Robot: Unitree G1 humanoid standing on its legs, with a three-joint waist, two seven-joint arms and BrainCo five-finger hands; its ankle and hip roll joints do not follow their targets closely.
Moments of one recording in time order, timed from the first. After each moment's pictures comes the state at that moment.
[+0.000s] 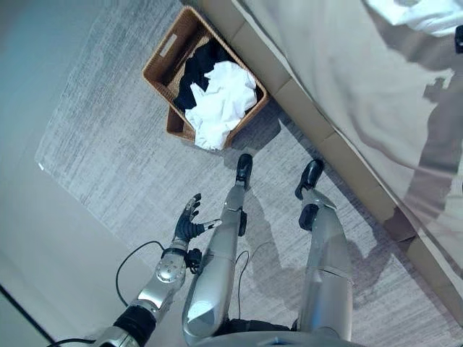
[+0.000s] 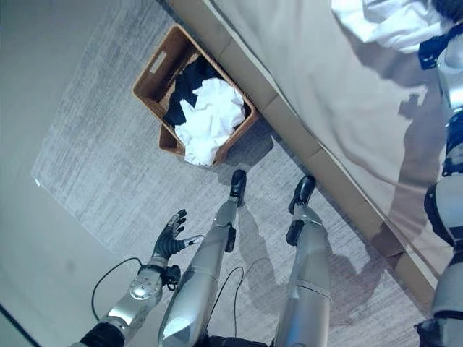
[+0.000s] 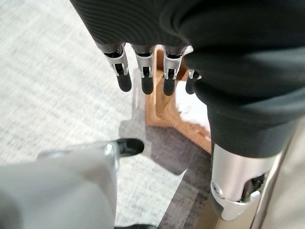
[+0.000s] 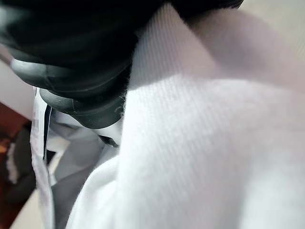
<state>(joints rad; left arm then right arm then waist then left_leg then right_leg) -0.07 0.38 -0.45 0.49 -0.31 -0.29 0.30 -1.48 -0.97 0.72 1.09 0.39 -0.12 -0.21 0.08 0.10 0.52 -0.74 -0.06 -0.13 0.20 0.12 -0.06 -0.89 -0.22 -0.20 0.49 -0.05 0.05</state>
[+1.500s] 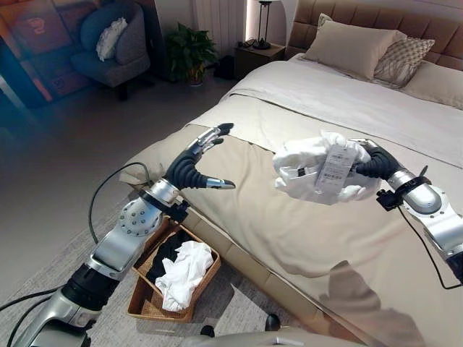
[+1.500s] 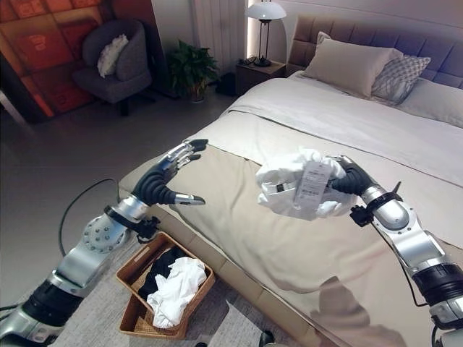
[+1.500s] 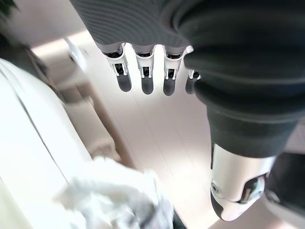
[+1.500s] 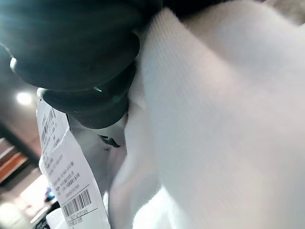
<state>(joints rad) -0.27 0.70 -0.38 -0.23 -0.29 -0.23 -0.09 -0.31 -0.98 0.25 0.15 0.22 -0.12 0.11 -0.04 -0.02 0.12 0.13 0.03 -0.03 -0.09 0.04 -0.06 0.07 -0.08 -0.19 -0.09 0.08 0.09</state>
